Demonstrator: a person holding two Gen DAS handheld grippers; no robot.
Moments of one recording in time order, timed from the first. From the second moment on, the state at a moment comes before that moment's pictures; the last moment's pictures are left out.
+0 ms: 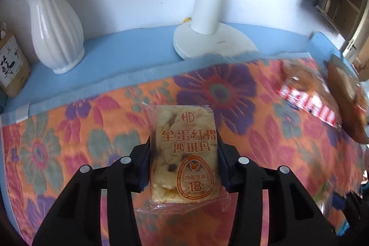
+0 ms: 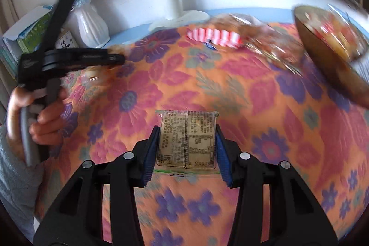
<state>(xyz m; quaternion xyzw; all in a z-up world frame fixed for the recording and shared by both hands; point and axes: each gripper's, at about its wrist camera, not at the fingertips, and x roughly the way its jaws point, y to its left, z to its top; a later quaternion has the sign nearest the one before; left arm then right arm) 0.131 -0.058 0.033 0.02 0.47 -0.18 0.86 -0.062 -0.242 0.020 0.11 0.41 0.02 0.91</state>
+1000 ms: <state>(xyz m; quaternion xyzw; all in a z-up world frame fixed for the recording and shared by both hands) 0.058 -0.344 0.157 0.05 0.38 -0.44 0.82 -0.031 -0.536 0.174 0.30 0.28 -0.12 0.91</state>
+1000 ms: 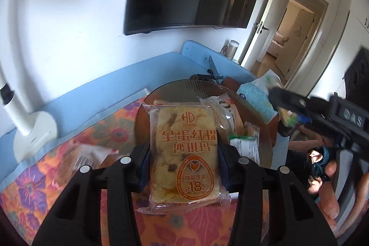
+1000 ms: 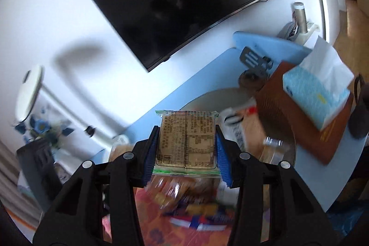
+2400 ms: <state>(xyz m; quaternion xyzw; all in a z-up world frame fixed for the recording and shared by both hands) 0.057 -0.055 0.022 0.00 0.44 -0.18 0.88 -0.008 -0.299 0.026 0.08 0.39 0.00 0.92</state>
